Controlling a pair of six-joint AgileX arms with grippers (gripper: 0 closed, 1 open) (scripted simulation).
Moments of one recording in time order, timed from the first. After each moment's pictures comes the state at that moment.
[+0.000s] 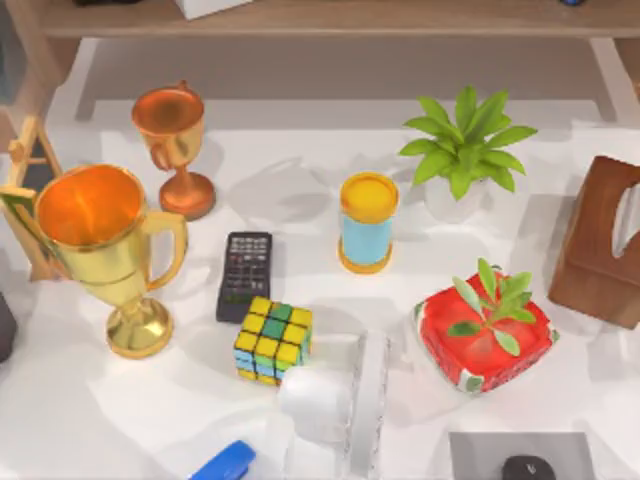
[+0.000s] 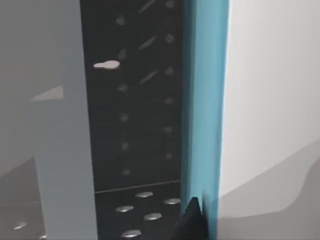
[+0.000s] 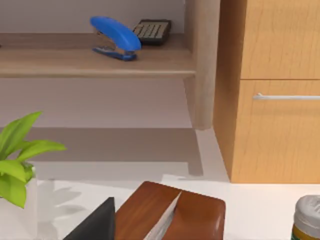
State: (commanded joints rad) left arm 0.47 1.99 1.05 0.63 0.50 1.72; right arm 0.00 0.00 0.00 0.00 0.00 0.00
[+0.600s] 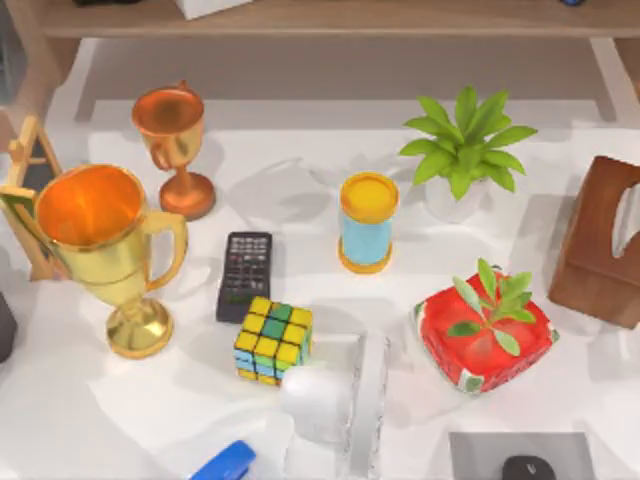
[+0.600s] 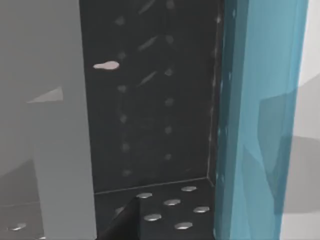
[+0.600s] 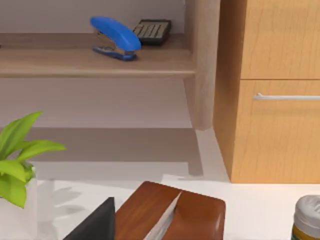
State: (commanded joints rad) left arm 0.47 1.99 1.05 0.63 0.50 1.72; right arm 0.00 0.00 0.00 0.00 0.00 0.00
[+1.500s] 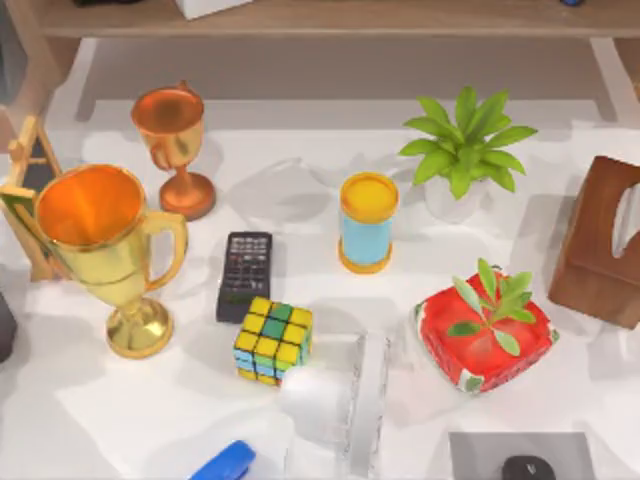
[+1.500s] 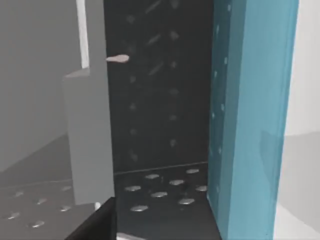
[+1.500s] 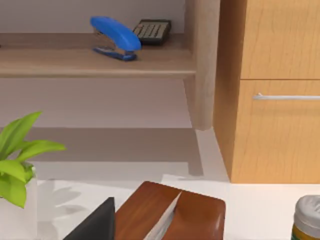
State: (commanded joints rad) left arm 0.52 1.88 0.91 0.67 0.55 1.74; right arm 0.00 0.00 0.00 0.00 0.00 0.00
